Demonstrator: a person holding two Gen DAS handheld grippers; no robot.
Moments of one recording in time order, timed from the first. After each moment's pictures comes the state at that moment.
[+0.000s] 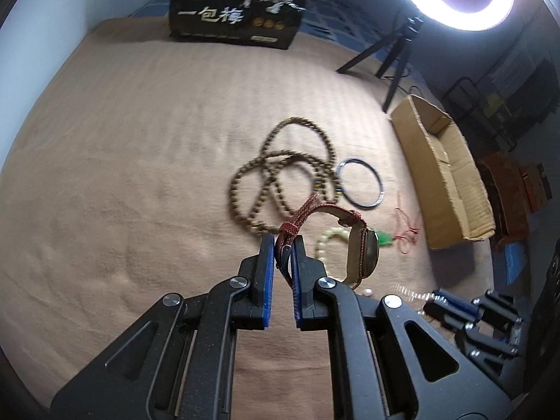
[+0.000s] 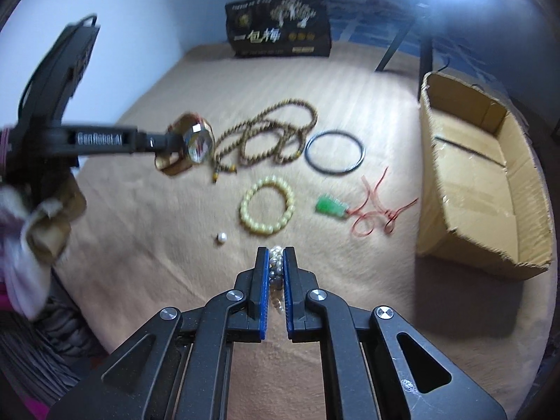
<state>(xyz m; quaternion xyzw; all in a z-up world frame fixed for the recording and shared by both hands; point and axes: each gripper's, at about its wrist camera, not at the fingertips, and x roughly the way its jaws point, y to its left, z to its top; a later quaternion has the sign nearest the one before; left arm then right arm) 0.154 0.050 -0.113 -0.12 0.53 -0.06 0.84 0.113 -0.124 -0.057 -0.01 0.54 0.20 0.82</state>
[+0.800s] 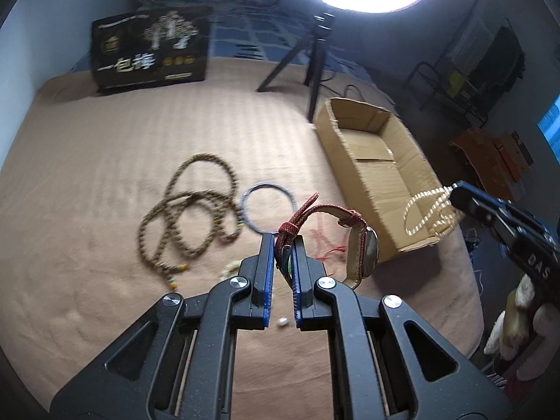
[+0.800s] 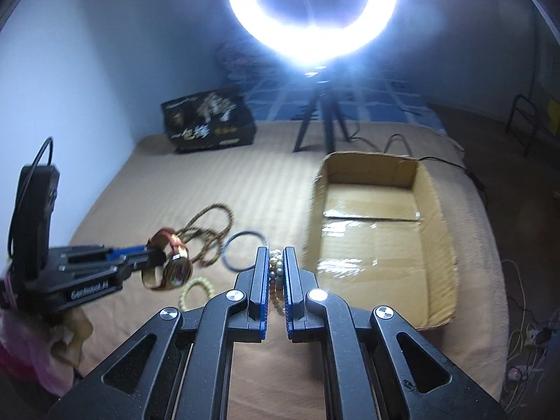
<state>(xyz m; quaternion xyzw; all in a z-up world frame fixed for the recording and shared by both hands) 0.172 -0.042 -0.078 -0.08 0.49 -0.14 0.86 0.159 -0.216 0.007 0.04 0.45 0.10 0.89</state>
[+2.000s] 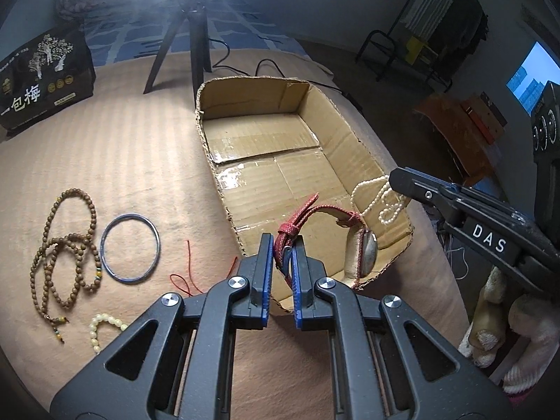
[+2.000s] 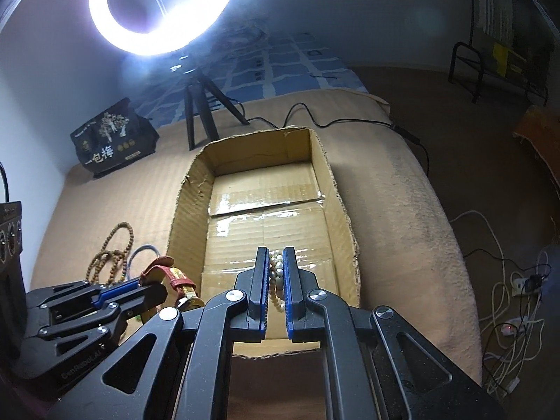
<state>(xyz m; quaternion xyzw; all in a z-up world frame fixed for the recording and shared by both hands) 0.210 -0.181 -0.104 -0.04 0.50 -0.23 0.84 0.184 -0.315 -0.030 0.09 0.49 -0.02 0.87</state>
